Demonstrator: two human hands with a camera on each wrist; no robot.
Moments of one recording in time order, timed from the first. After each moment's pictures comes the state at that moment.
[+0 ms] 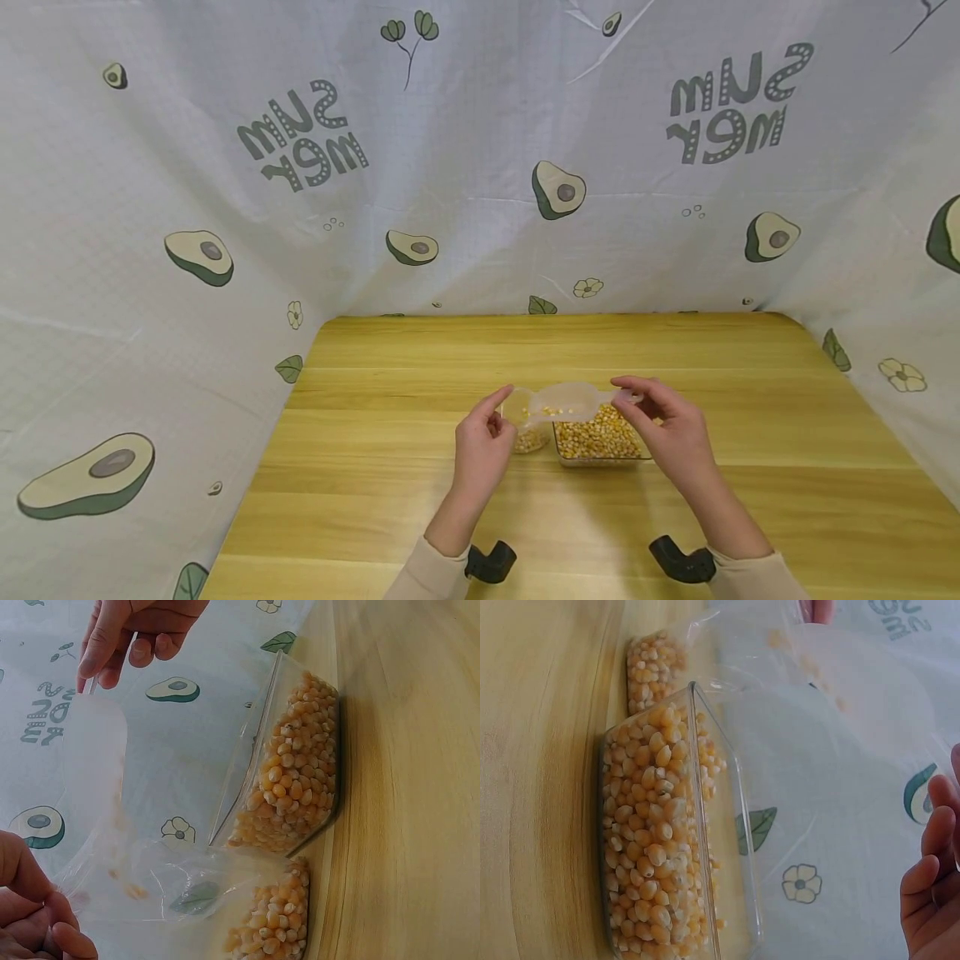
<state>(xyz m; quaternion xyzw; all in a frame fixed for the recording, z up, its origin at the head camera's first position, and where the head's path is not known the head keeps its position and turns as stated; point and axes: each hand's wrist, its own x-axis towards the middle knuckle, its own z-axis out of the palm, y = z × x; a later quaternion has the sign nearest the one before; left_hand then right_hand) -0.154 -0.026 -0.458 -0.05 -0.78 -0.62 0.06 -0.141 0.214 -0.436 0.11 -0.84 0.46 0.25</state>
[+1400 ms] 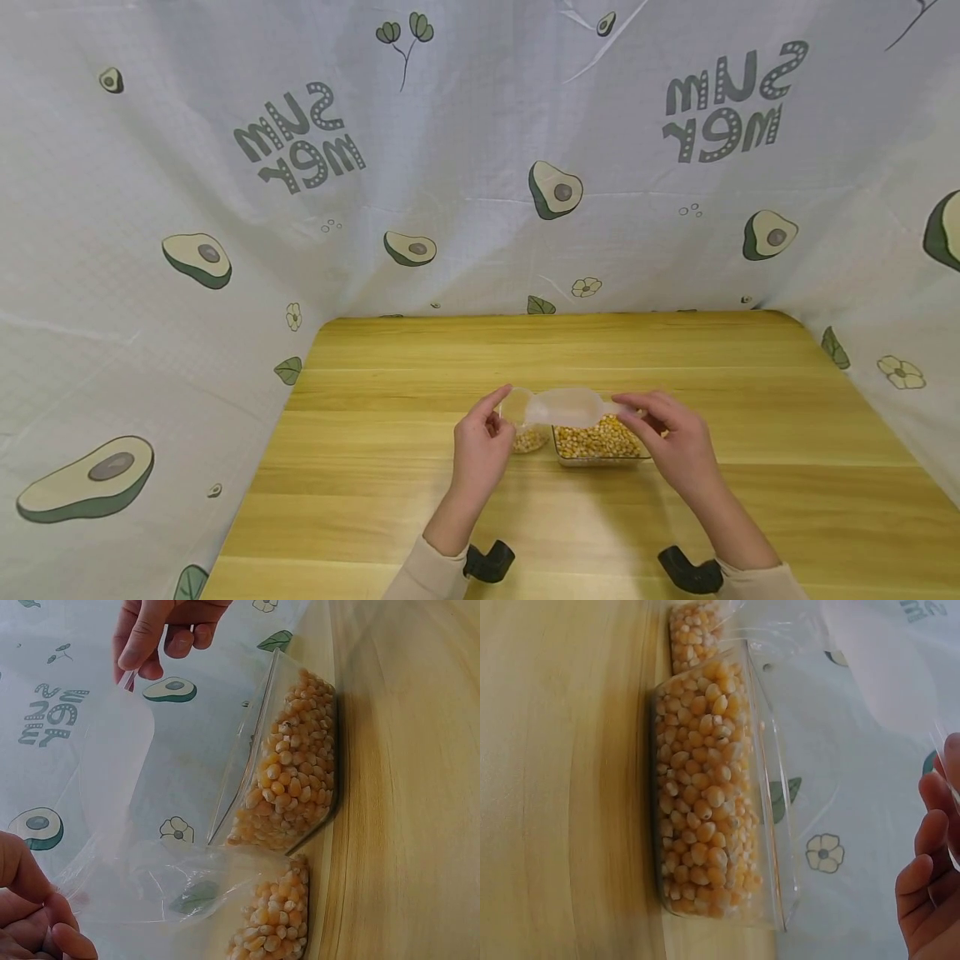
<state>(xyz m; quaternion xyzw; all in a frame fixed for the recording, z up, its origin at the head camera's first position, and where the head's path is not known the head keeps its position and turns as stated) -0.153 -0.026 -0.457 -0.06 -0.78 -0.62 0.07 -0.135 0.227 -0.452 0.14 -0.86 0.40 0.28</state>
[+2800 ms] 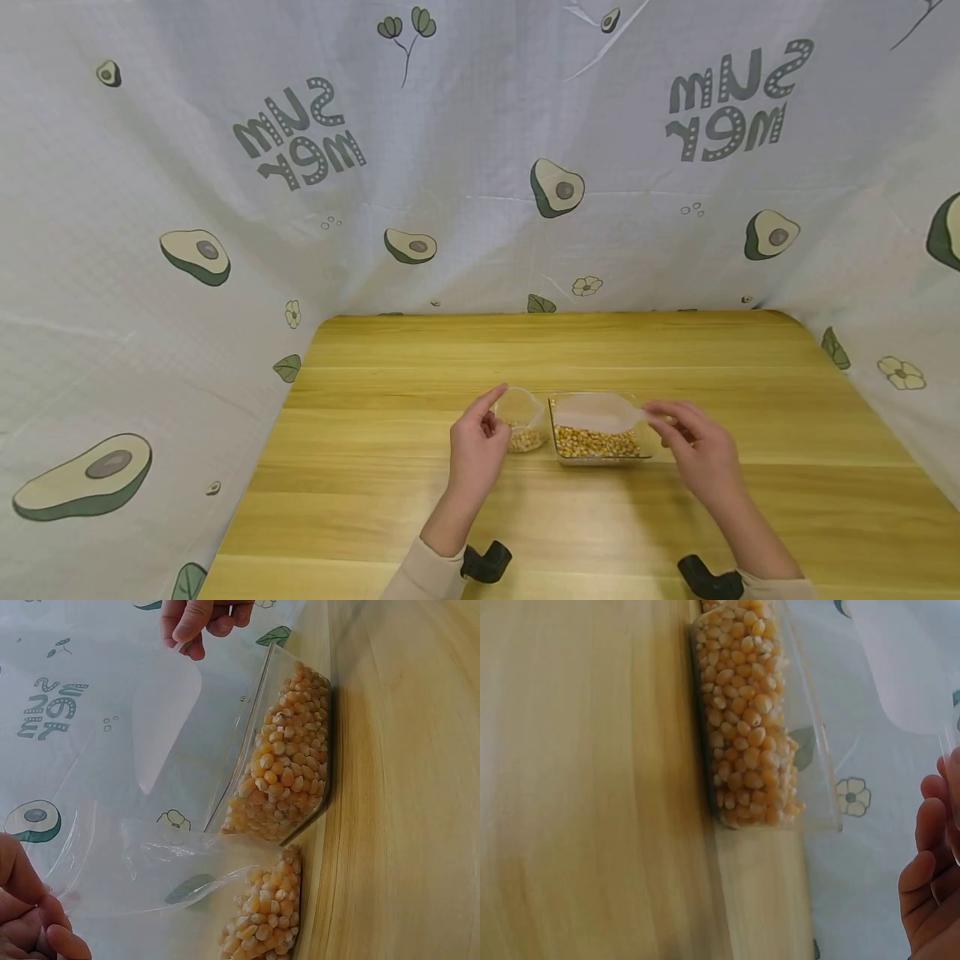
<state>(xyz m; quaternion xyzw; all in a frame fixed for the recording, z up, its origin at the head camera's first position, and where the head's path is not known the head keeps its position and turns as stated) -0.154 -0.030 -0.462 -0.05 -0.78 -0.63 0.07 -0.128 0.255 -0.472 0.06 -0.87 0.40 0.27</state>
